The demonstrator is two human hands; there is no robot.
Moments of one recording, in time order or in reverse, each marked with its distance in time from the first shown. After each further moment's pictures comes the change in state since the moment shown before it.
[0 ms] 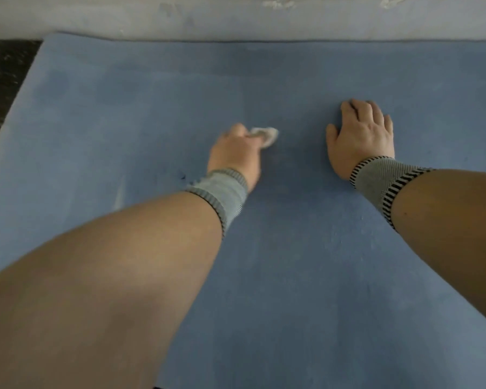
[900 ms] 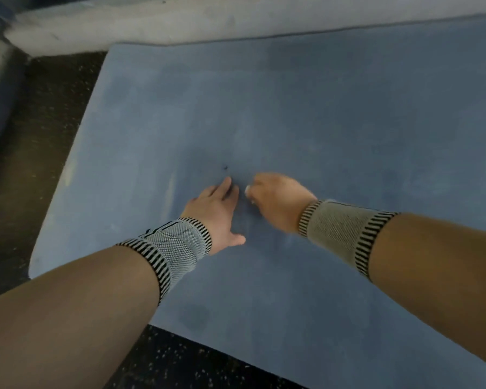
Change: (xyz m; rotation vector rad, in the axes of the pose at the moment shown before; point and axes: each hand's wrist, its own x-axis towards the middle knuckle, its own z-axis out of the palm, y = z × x) left_hand -0.101 -0.082 -0.081 0.780 -0.578 0.085; right_hand -0.095 -0.145 0.002 0.254 -0.397 -0.721
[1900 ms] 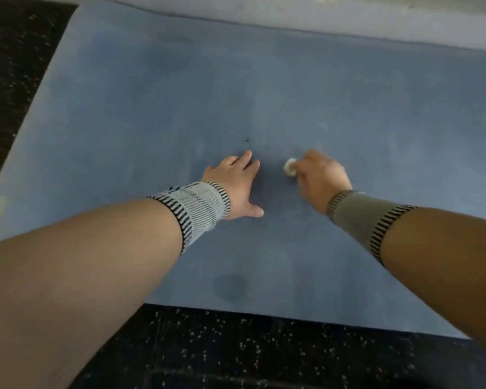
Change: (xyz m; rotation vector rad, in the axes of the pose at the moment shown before) left_hand 0.008 -0.046 0.022 -0.119 0.150 0.314; right_hand -0.030 -0.044 0.007 -0.098 0.191 0.498
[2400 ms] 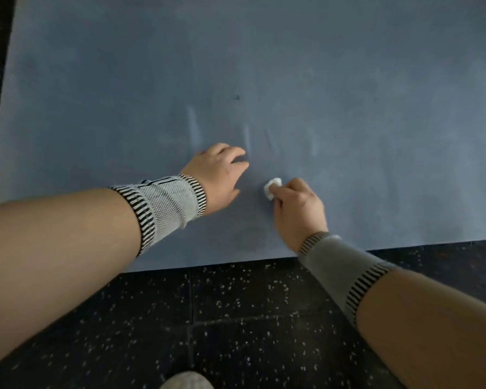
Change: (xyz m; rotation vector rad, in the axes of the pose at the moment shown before) left_hand -0.062 -0.027 0.024 0.166 0.141 0.325; right_hand -0.116 -0.111 0.060 0.129 0.120 0.320
